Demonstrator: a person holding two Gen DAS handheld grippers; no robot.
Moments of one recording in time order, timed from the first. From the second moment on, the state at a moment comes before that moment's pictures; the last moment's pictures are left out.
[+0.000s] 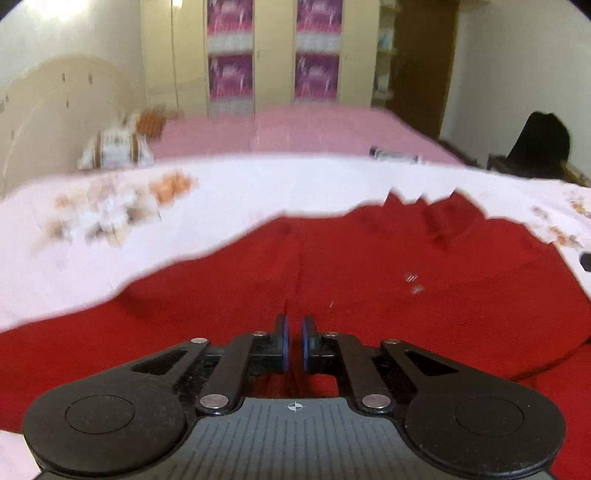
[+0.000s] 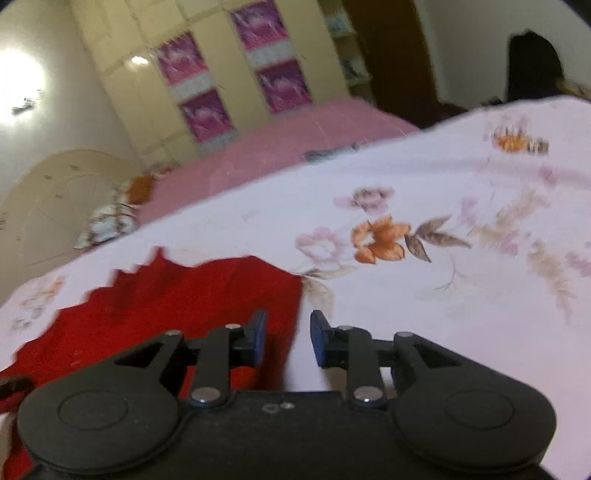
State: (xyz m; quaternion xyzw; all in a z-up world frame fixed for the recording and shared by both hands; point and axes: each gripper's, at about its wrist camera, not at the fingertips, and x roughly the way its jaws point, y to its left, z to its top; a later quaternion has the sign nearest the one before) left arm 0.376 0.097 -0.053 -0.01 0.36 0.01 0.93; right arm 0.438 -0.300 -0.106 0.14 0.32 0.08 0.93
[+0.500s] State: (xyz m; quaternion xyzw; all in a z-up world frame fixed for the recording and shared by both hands) left arm 0.307 0.115 -0.064 -0.11 0.37 0.00 0.92; right arm 0.345 -0.250 -0.092 0.03 0.31 0.10 0.94
